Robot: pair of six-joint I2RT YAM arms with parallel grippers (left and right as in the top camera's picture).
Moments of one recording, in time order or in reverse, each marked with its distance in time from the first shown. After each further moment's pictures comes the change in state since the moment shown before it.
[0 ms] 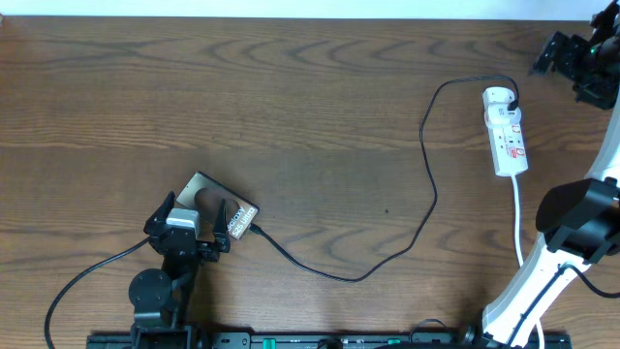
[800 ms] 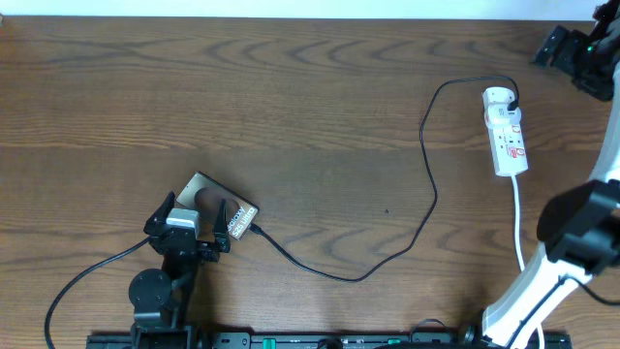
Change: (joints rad) left arm 0.000 0.000 0.001 -0.002 0.000 0.000; right arm 0.016 -0.143 -0.320 0.386 0.023 0.000
